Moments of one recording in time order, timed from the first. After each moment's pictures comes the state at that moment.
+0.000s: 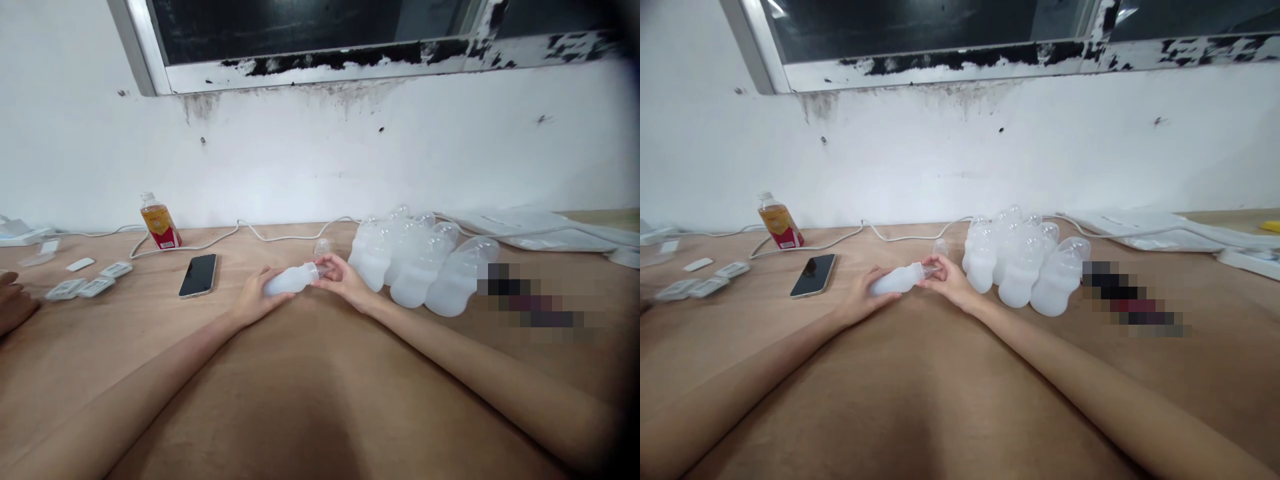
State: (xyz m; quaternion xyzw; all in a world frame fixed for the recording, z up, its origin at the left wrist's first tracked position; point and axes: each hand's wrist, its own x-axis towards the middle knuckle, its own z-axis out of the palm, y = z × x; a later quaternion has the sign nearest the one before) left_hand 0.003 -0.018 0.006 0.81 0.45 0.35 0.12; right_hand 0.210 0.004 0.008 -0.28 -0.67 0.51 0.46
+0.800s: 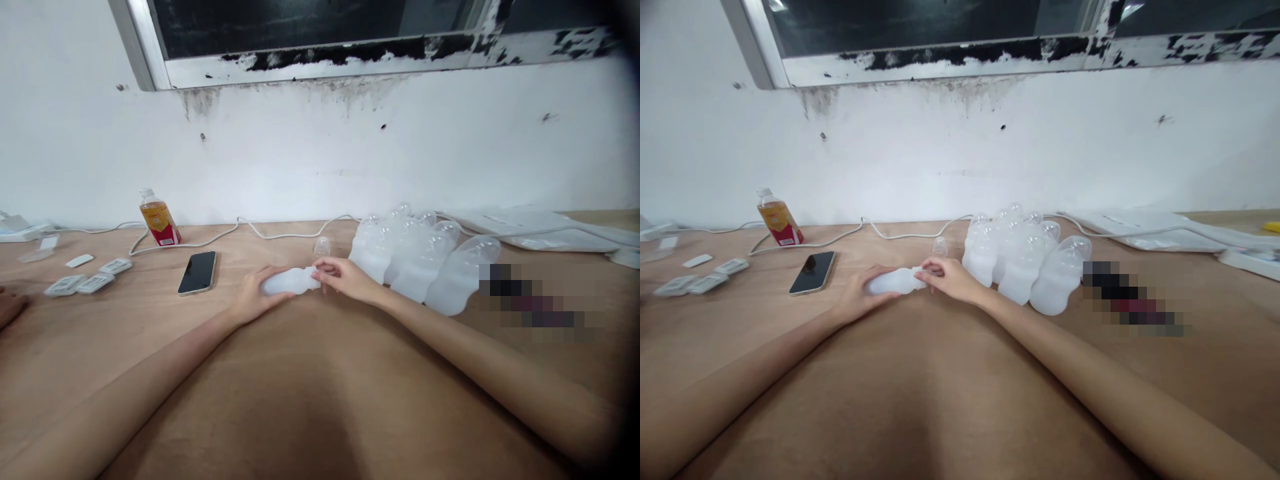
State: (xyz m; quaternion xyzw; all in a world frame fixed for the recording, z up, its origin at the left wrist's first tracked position) left_hand 0.004 -0.024 0.013 0.82 0.41 0.38 0.14; right_hand 0.218 0.005 0.024 -0.37 -0.81 0.34 0.30
